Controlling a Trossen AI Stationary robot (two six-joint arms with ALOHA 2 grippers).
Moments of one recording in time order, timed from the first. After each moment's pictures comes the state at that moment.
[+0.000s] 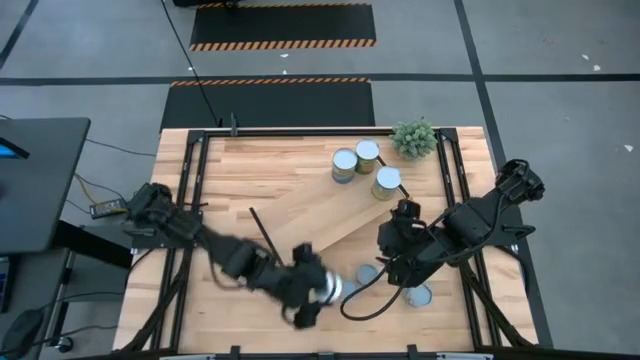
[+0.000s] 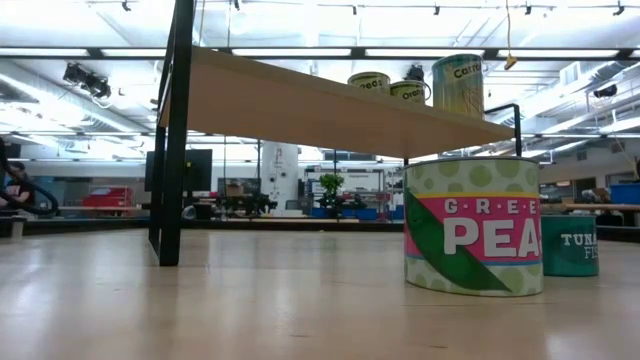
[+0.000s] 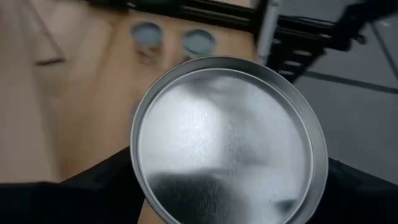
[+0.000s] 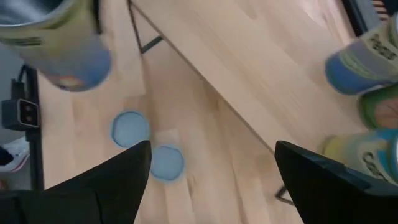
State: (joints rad) left arm -0.51 1.80 1.71 -0.60 -0.34 -0.52; right arm 0.61 1.62 1.85 -1.43 0.48 0.71
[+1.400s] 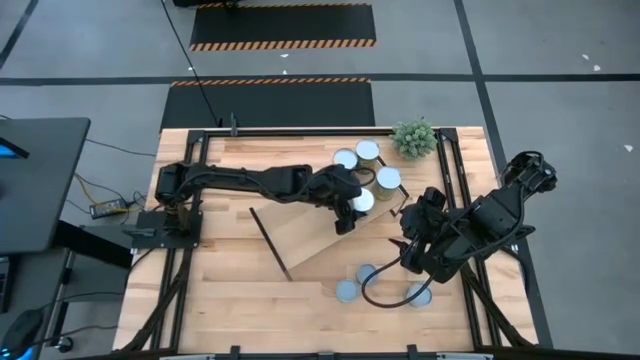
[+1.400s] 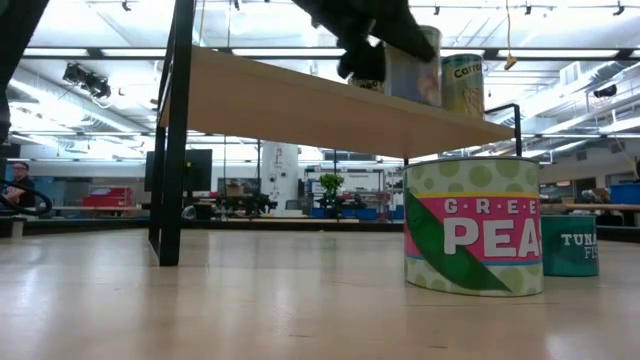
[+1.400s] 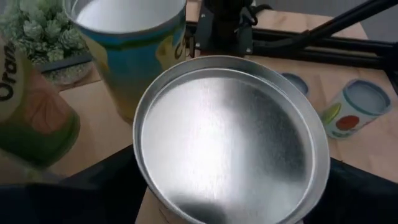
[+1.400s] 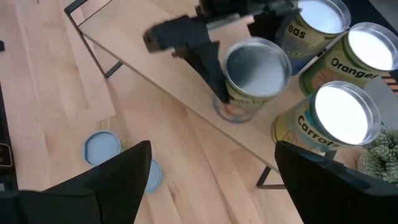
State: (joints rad) left arm 0.01 1.91 1.64 -0.33 -0.08 -0.09; right arm 0.67 1.50 1.76 -1.53 0.65 0.97
